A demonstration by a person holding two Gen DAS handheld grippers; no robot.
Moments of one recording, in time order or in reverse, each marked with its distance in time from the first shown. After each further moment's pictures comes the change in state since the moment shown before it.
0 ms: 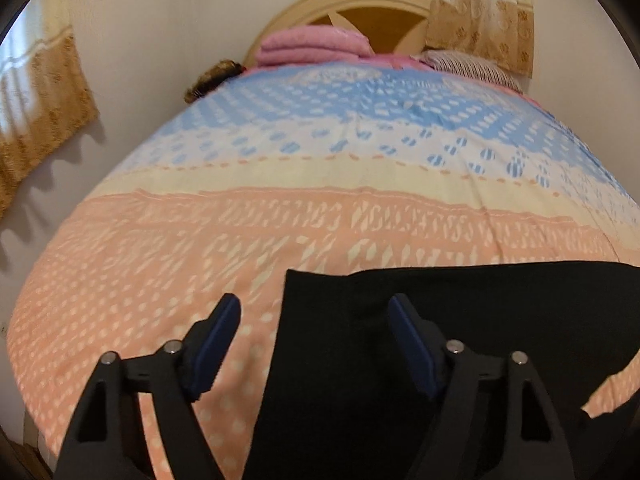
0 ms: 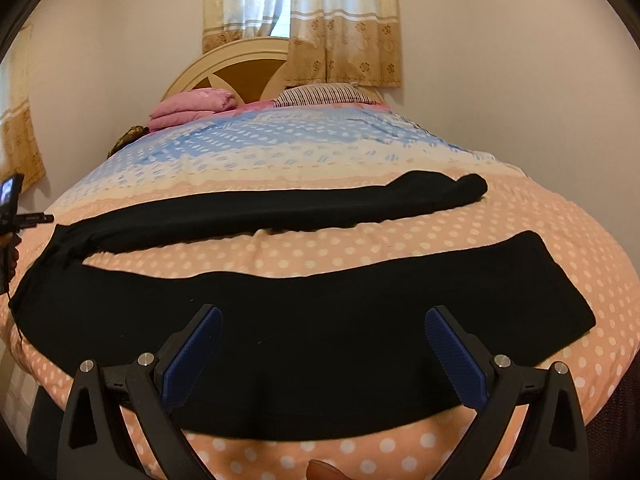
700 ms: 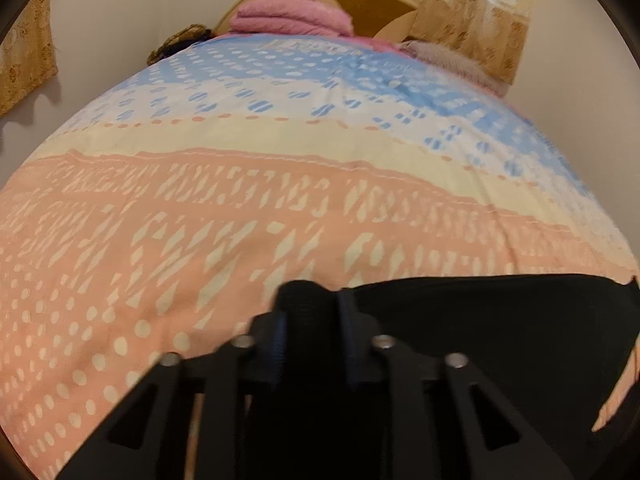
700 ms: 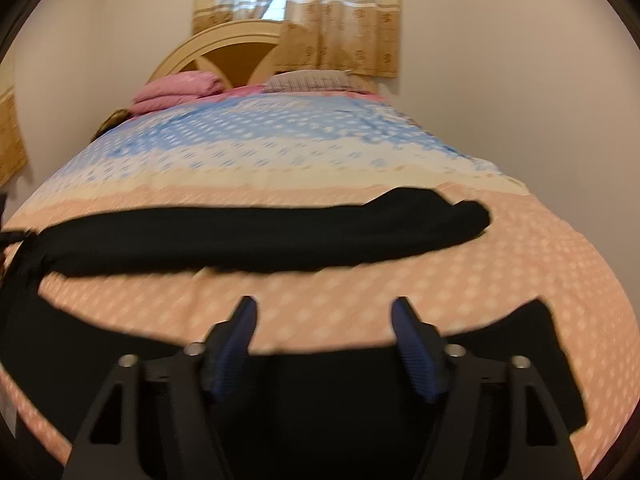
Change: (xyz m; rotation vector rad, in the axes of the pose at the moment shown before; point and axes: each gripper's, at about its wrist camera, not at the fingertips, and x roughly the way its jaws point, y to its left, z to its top) left arm 0.053 0.030 0.006 -0.050 0.032 -0.210; right arm 0.061 -0.038 0.065 -0.016 0.046 -0.069
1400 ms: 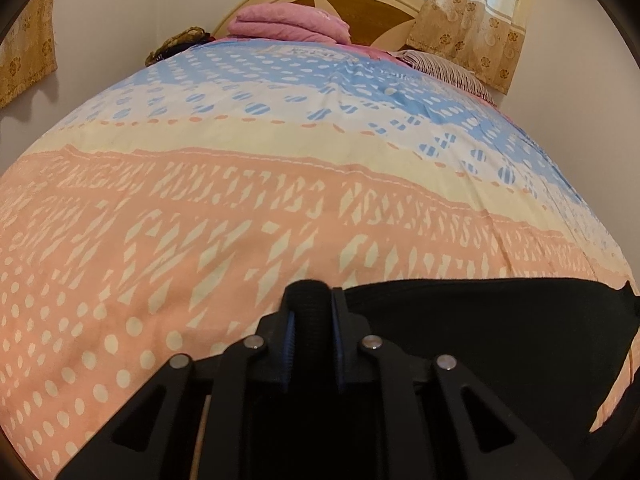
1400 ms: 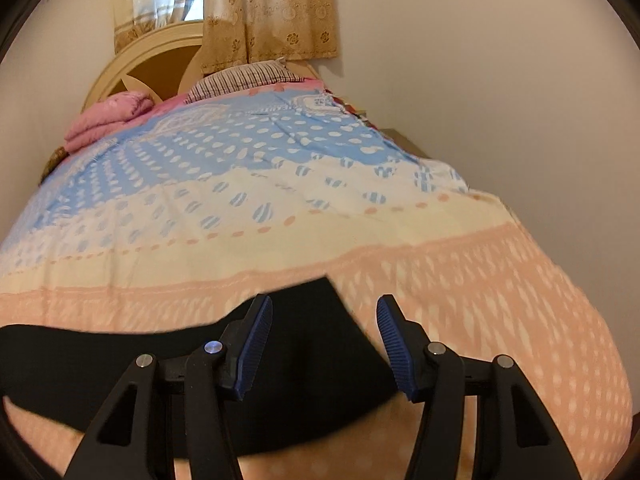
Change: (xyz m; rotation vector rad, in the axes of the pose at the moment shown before) left arm -0.004 0.003 -0.008 0.023 0.002 0.047; right arm 0.129 -0.114 0.113 0.126 0.083 -0.069
